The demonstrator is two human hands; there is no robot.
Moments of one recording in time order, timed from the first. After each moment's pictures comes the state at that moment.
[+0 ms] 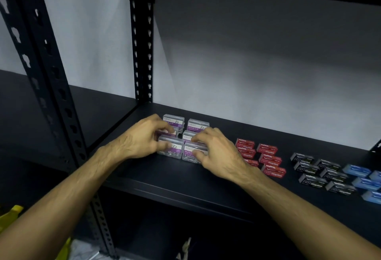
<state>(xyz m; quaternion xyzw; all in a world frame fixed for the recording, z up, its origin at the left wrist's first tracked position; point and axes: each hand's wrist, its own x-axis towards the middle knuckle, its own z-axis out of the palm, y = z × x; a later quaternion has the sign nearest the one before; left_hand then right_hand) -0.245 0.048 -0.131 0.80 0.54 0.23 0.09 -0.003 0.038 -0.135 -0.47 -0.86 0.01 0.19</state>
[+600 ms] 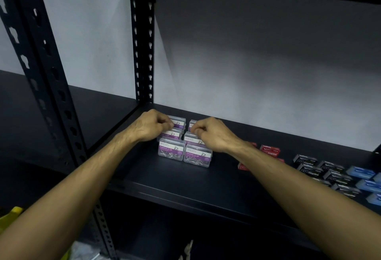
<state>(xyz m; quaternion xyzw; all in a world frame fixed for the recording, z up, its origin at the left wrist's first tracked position) -0.241 0.096 -0.126 0.71 0.60 0.27 0.24 -0.023 0.080 -0.104 -0.53 -0.80 0.21 0.17</state>
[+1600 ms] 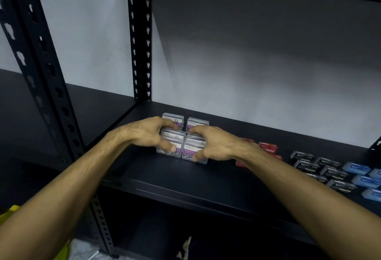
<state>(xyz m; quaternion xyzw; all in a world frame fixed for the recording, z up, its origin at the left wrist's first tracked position) -0.241 0.083 -0.123 0.79 0.53 0.12 0.30 -0.010 0.064 -0.104 -0.50 -0.84 0.18 0.03</state>
